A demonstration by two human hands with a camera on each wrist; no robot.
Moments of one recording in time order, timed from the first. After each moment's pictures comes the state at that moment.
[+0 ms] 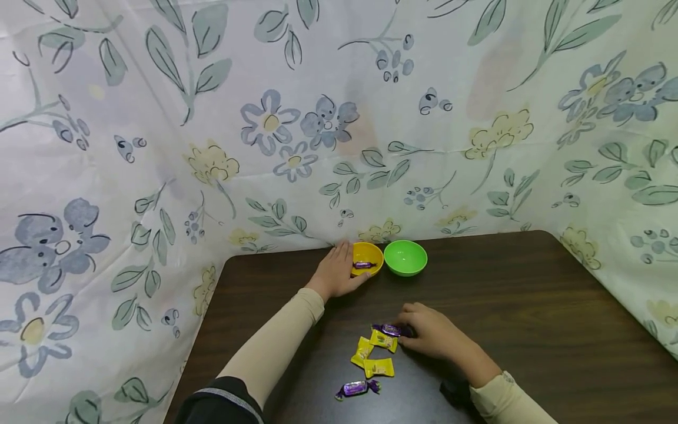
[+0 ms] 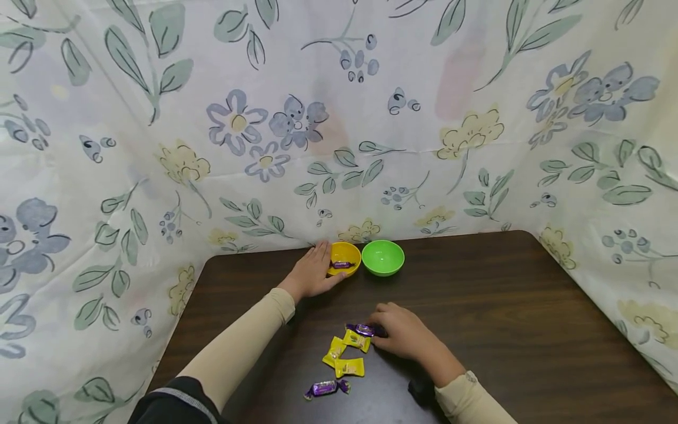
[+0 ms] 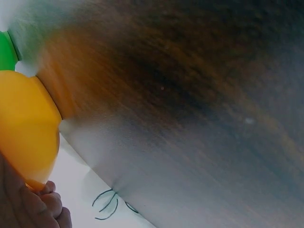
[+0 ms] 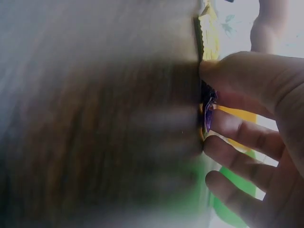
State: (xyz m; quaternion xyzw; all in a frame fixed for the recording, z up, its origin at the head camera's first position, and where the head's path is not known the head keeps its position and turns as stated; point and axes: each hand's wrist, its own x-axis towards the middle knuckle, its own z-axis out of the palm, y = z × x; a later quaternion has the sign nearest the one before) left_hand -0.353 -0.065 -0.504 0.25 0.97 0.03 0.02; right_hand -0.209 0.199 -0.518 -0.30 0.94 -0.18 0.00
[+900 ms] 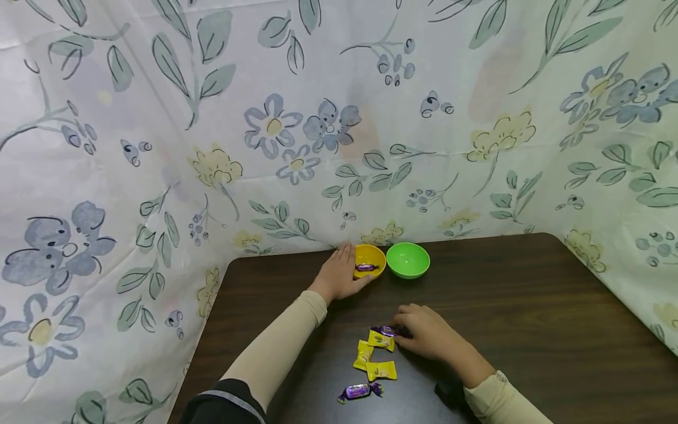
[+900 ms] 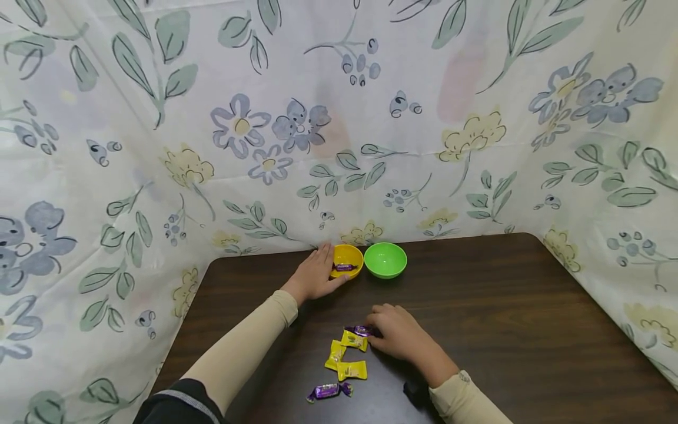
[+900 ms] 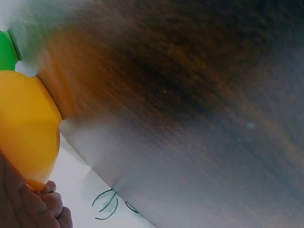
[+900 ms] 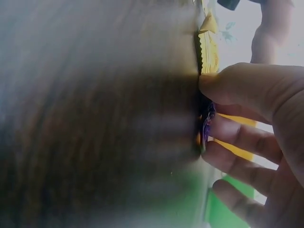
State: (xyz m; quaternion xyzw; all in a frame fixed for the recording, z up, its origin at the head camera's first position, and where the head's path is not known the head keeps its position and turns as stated) left_hand -0.351 -0.064 -0.503 0.25 0.97 0.03 0.02; right_hand -0.215 0.183 -0.519 -0.31 0.94 -0.14 -0.02
